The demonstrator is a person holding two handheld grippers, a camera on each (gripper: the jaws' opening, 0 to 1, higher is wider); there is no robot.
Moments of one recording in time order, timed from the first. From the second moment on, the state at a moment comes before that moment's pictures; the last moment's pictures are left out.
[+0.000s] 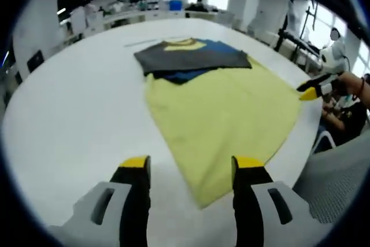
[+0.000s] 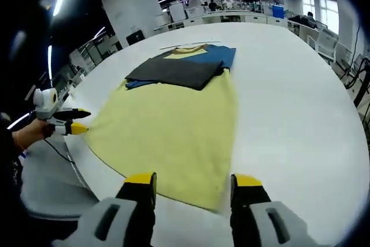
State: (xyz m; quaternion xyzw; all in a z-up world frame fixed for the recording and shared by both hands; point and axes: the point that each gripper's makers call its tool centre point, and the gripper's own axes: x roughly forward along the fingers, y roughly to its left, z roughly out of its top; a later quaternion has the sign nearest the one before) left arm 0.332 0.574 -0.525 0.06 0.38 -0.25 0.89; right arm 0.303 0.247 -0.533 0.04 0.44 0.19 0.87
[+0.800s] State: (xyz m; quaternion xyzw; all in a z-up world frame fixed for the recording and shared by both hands) left arm 0.308 0.579 -0.539 0.03 0.43 -0.21 0.88; right arm 0.292 0.230 -0.537 0.05 0.46 0.14 0.88
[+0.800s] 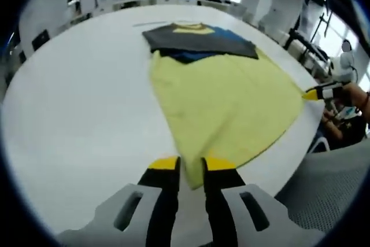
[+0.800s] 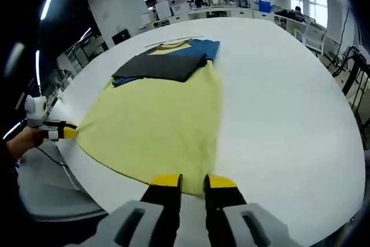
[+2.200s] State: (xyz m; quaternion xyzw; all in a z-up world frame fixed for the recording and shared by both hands) left arm 0.261 0.591 -0.534 0.06 0.46 -0.23 0.85; right arm 0.249 0.244 -0.539 0.04 0.49 0.18 0.85
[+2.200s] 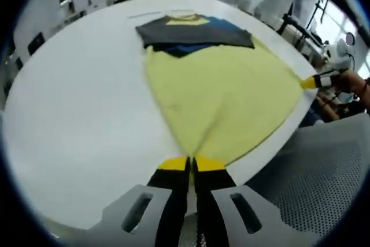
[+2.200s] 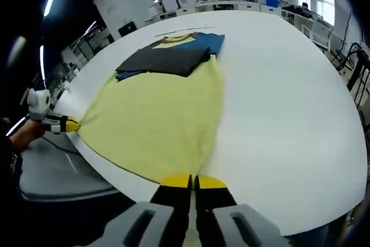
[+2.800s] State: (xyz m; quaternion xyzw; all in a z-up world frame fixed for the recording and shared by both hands) left arm 0.235 0.597 -0.539 0.07 0.50 -0.22 0.84; right arm 0.223 0.250 -0.542 0.03 0.50 0.20 0.84
